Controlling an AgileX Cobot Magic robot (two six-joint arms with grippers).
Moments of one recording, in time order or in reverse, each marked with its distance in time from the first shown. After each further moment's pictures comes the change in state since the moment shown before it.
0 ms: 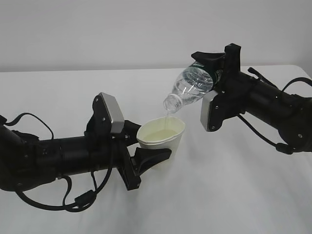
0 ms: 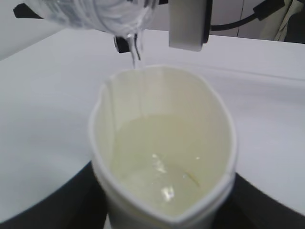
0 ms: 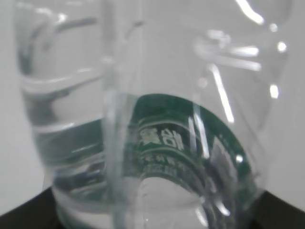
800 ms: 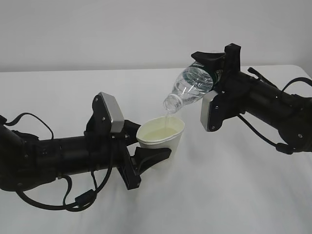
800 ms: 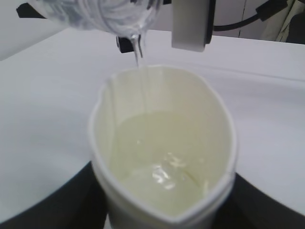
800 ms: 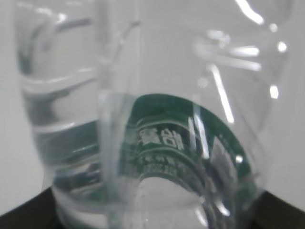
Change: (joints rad) left arm 0.000 0.000 0.000 -0.007 0.000 0.000; right arm 0.000 0.000 0.000 0.000 0.000 -0.004
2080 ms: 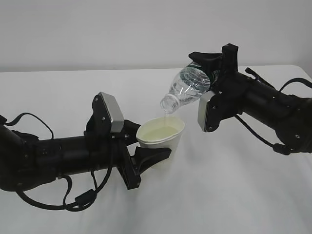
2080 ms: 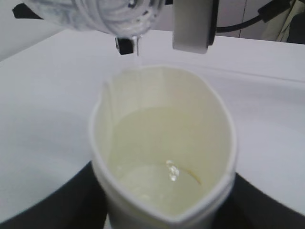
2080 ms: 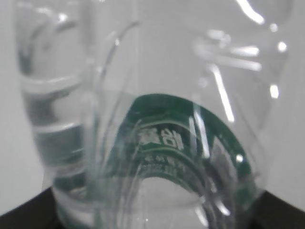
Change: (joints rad) left arm 0.000 0.000 0.000 -0.002 0.000 0.000; right arm 0.016 -0.002 0.000 0.013 -0.001 0.000
